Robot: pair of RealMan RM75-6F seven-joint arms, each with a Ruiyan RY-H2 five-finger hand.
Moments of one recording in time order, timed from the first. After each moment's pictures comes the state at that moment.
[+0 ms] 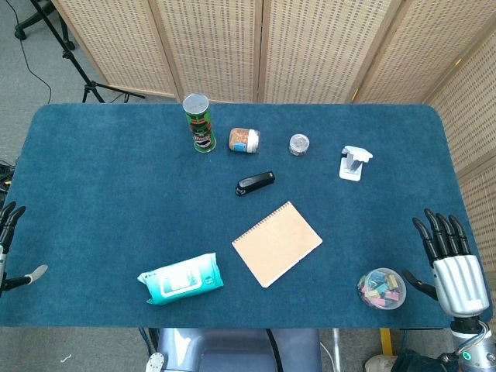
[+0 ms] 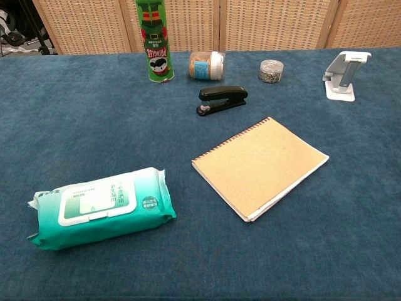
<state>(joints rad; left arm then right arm) -0.08 -1.03 -0.04 -1.72 1.49 1.53 -0.09 0.09 -1.20 0.07 -1.53 -1.70 1.68 -0.07</state>
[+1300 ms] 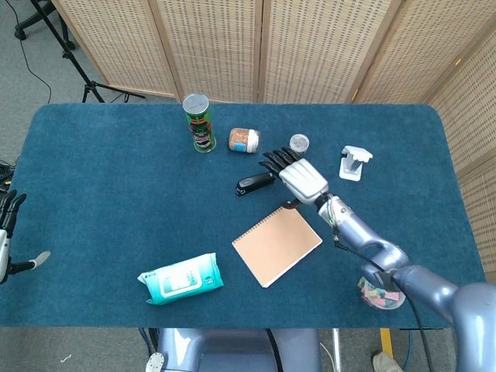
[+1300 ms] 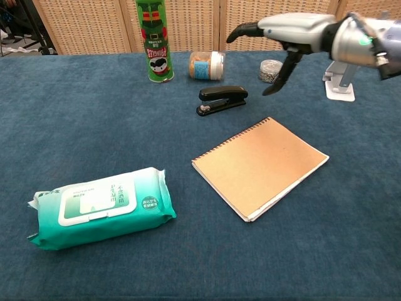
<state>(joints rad) -0.13 -1.07 -0.12 -1.68 1.37 1.44 -0.06 0.95 -1.61 0.25 -0.92 -1.62 0.78 0.30</state>
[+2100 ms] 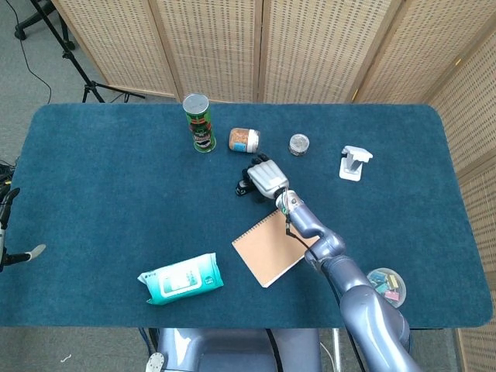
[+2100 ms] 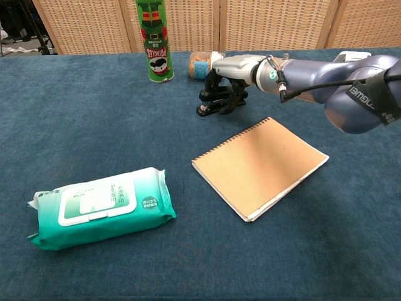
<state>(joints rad) -0.16 -1.07 -0.15 -1.64 1.29 1.36 -0.11 1.21 -2.06 0.17 -0.25 -1.54 0.56 0.53</state>
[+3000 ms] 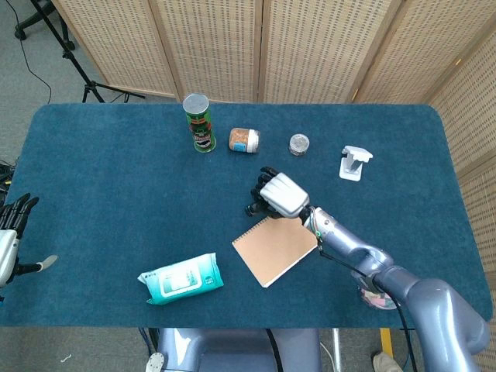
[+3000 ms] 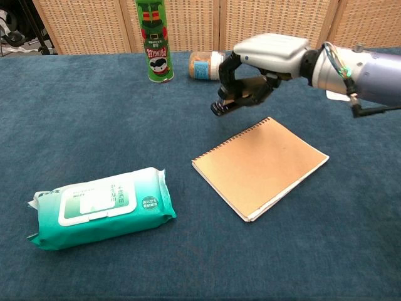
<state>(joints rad) -0.15 -1.04 -0.09 -1.69 1.41 1.38 -0.13 0.99 -1.68 0.00 -0.86 -1.64 1.05 0.33</state>
